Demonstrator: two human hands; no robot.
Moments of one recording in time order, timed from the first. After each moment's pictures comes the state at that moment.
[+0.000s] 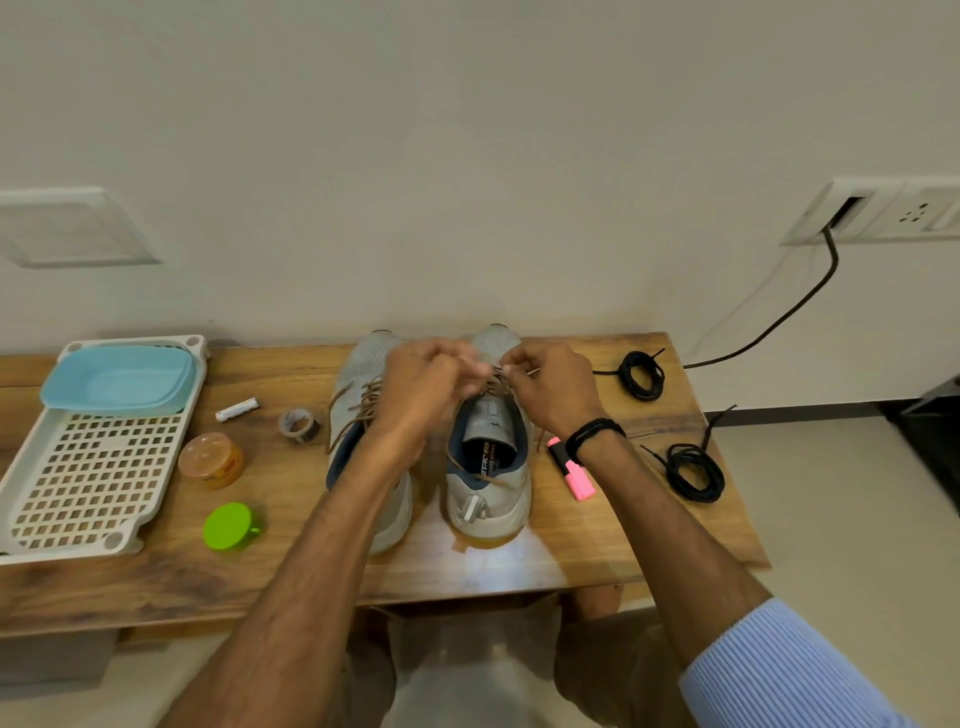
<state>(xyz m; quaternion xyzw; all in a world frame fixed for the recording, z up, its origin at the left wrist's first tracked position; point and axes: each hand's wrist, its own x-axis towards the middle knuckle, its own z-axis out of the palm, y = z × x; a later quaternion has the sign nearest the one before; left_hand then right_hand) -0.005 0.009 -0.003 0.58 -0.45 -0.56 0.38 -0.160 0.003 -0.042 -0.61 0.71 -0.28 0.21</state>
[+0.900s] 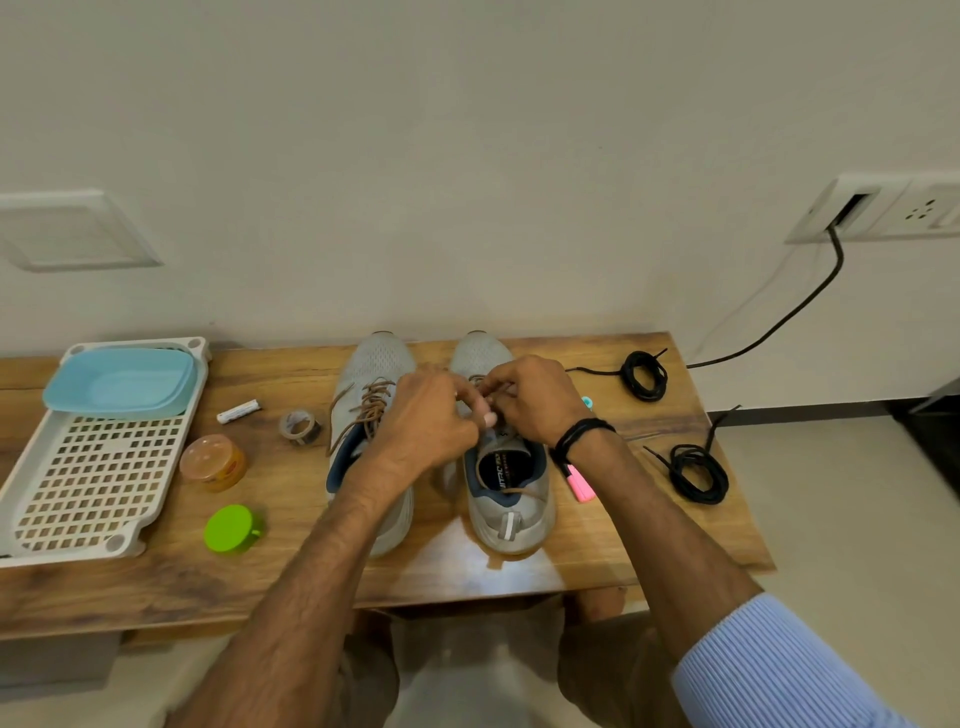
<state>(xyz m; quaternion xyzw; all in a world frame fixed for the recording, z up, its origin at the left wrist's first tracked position) 0.002 0.011 -0.027 0.59 -0.74 -0.29 0.13 -0.152 0.001 -0.043 -0.69 0.66 -0.17 0.25</state>
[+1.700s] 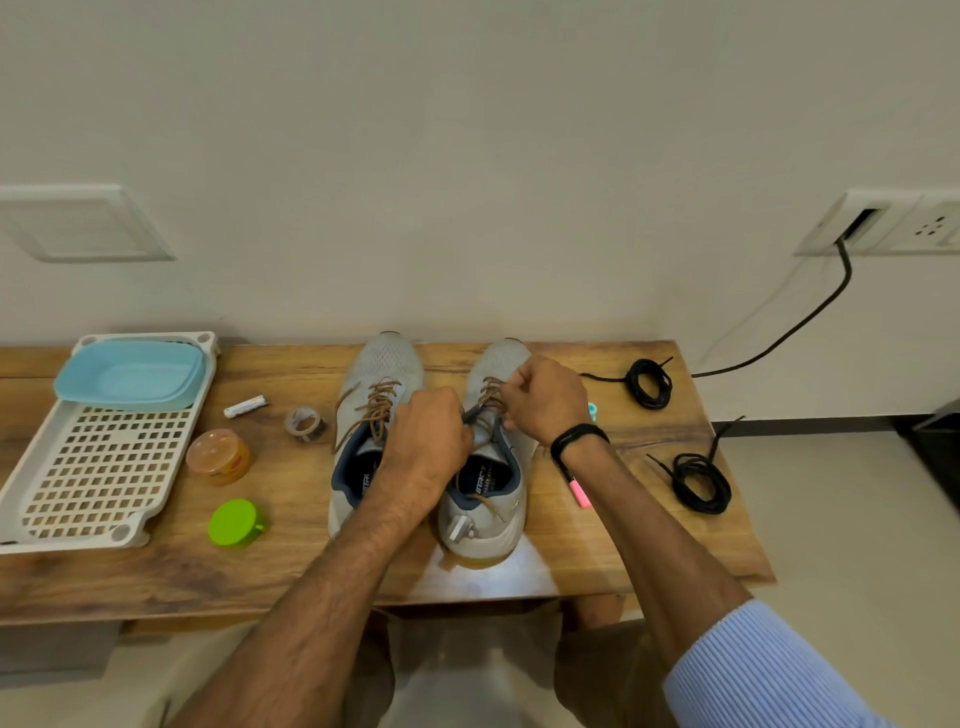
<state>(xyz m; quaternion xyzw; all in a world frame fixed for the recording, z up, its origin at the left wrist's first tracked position) -0.002 0.013 -0.044 0.66 -0.72 -0.20 0.05 -0.147 -0.001 -0.051 -0.58 0.74 -0.21 0.26</state>
